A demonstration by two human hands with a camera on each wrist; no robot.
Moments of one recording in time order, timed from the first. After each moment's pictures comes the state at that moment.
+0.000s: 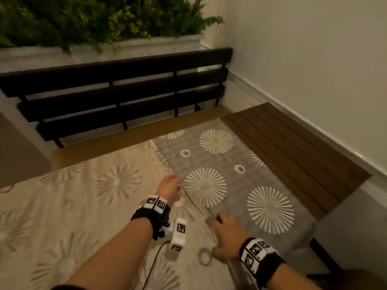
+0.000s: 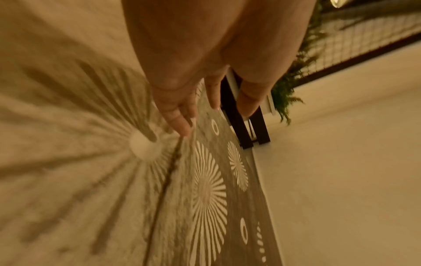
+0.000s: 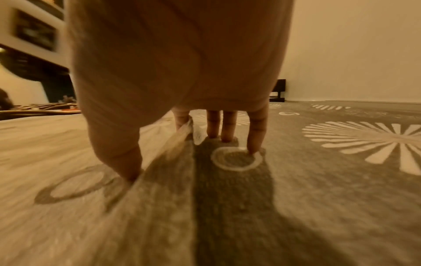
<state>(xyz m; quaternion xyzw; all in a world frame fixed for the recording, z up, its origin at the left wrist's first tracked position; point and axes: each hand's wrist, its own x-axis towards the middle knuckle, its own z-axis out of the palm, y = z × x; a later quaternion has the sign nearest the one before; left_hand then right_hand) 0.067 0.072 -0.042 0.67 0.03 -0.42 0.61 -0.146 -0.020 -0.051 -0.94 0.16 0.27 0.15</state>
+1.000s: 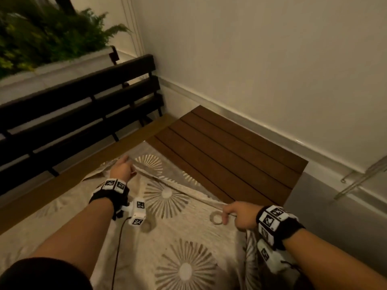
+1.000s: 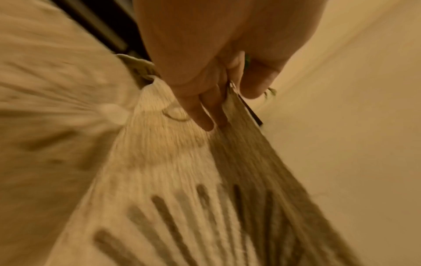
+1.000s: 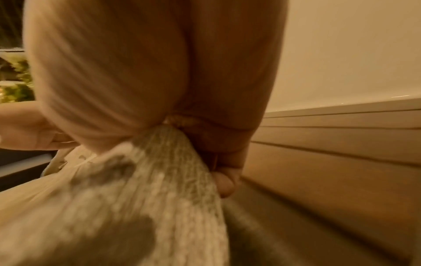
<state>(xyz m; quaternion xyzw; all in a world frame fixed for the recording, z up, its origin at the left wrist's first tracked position) 0.116 -0.195 -0.008 0.76 -0.08 -0.28 0.58 -0.249 -0.323 -0.025 -0.83 0.29 0.27 0.39</state>
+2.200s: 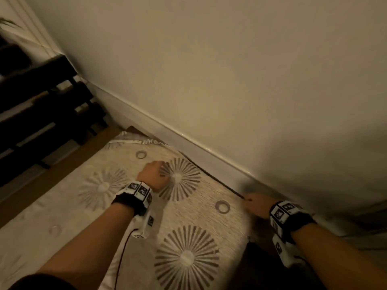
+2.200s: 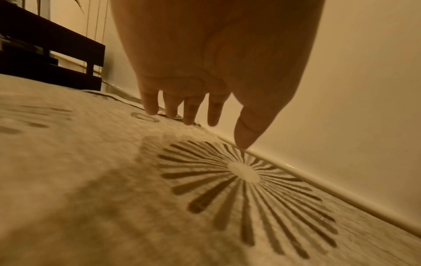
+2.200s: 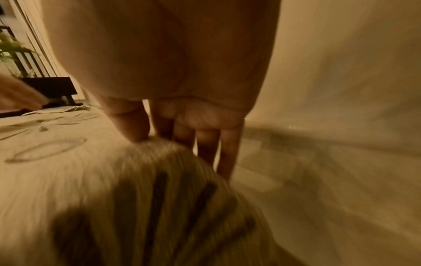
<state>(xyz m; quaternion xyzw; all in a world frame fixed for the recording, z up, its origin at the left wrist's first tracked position) -0.052 -0.582 -0.039 0.82 -0.49 -0.28 0.09 -0.384 -0.668 -0.060 -0.79 0.46 0.24 0.34</state>
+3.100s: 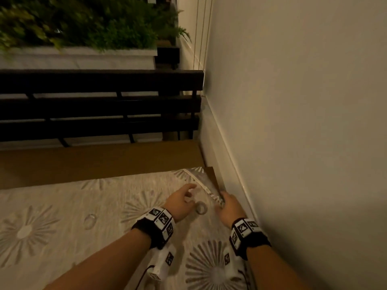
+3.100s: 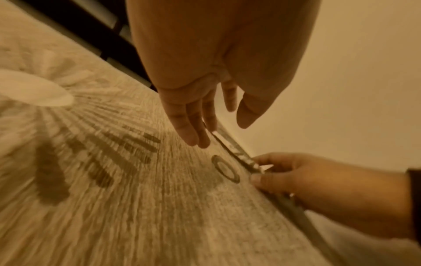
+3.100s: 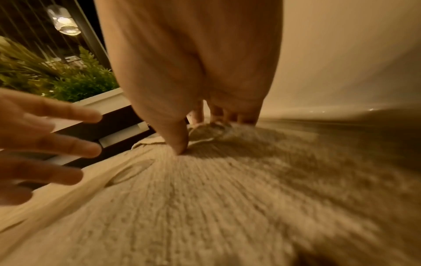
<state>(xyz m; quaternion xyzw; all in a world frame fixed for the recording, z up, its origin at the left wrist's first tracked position) 0.061 -0.594 -0.041 0.85 -0.19 -0.29 0.40 -0.016 -0.770 -0.071 -0.89 0.28 0.09 0.35</state>
